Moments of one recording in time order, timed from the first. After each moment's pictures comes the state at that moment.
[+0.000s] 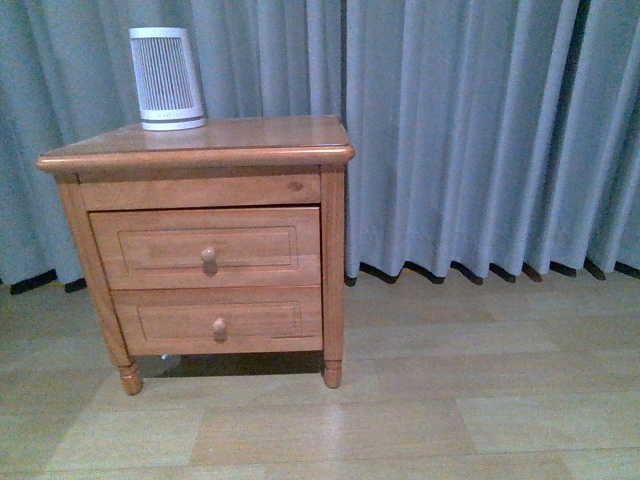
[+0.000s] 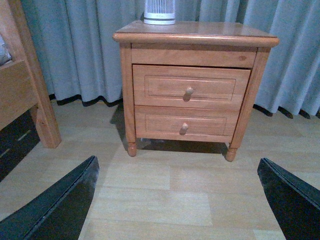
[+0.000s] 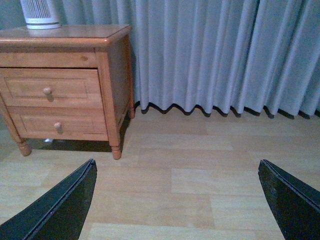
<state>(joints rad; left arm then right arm) 0.00 0.00 0.01 0.00 0.00 -0.01 0.00 0.00 0.02 0.00 0.00 0.00</state>
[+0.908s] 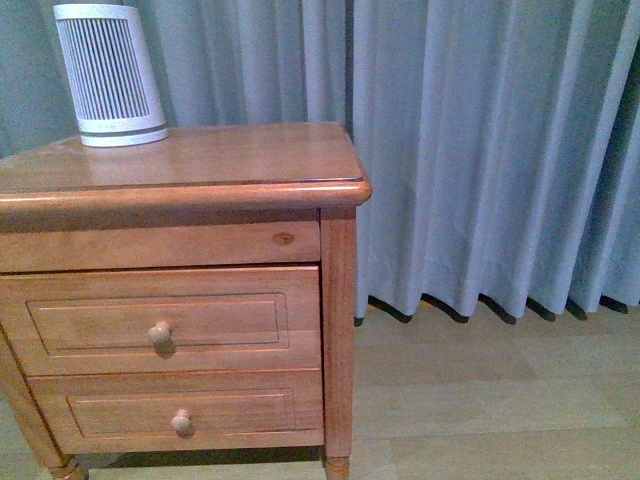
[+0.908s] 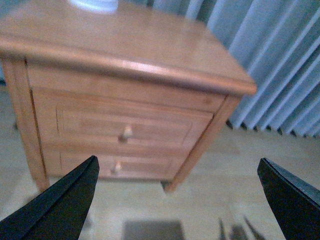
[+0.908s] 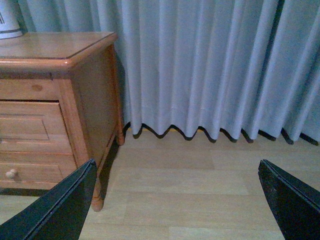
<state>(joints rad) 0.05 0.68 0.49 0.07 0.29 -0.22 0.00 0.00 0.02 0.00 0.00 0.00</state>
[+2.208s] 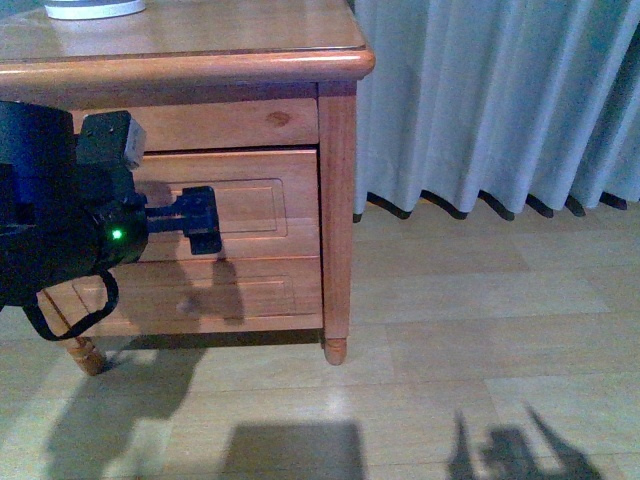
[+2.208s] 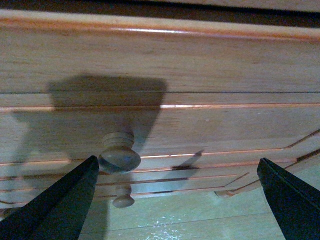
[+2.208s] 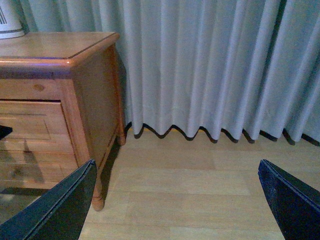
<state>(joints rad) -0.14 2.22 1.04 0.75 0.07 -0.10 0.00 0.00 0.02 0.00 0.00 0.00</state>
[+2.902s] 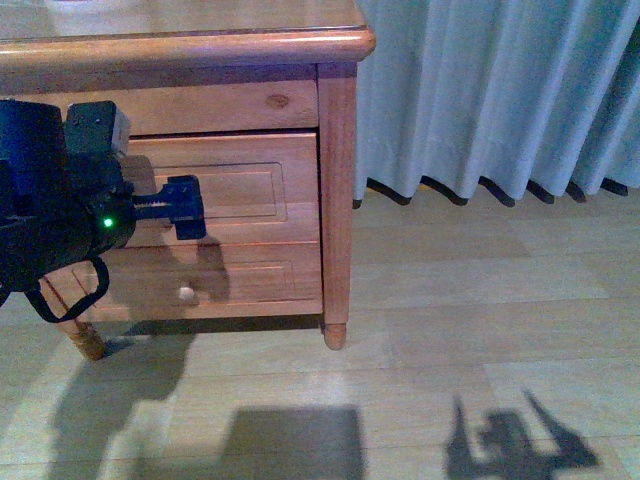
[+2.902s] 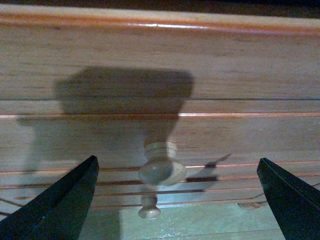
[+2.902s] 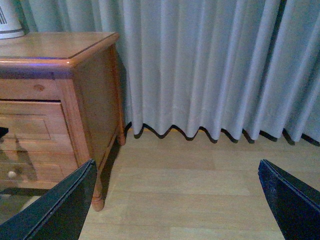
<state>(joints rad) -0.11 2.26 1.06 0.80 0.04 -0.06 0.00 0.00 0.02 0.00 0.00 0.00</state>
